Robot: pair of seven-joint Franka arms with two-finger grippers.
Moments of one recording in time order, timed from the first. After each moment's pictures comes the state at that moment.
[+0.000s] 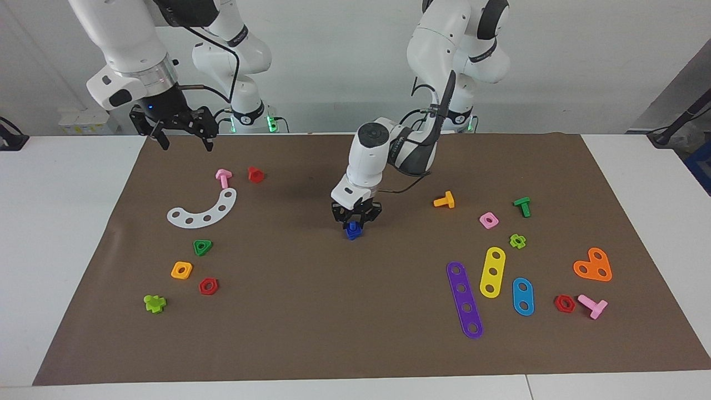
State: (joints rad) left arm -0.75 0.45 0.03 -1.81 -0.10 2.41 -0.66; right arm 0.04 -0.01 0.01 -1.57 -0.01 1.53 0.13
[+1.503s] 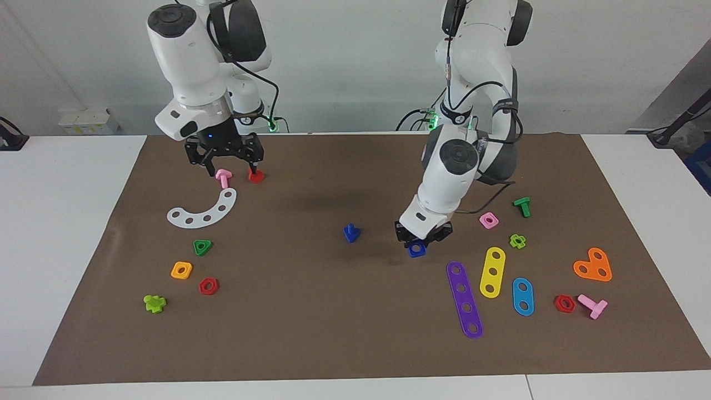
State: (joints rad) left arm -0.45 0.48 0.05 -1.56 -0.10 2.02 -0.24; right arm 0.21 -0.01 0.03 -1.80 -0.01 1.84 0.21
